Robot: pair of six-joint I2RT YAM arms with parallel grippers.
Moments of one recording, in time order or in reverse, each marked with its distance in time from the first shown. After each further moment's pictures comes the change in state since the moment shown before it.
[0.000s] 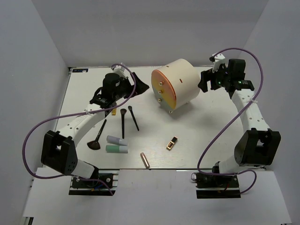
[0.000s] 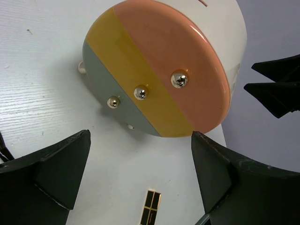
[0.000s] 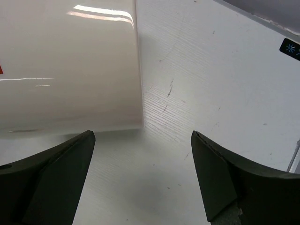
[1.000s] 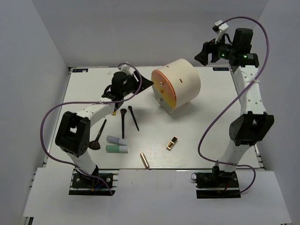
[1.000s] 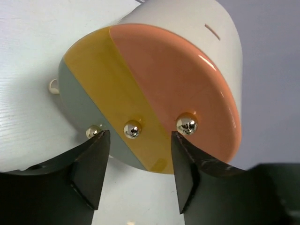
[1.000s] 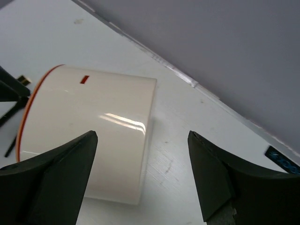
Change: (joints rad) left arm 0.000 0.251 0.038 0.288 0.060 -0.174; right arm 0.000 0.288 0.624 -0.129 -0.249 0.006
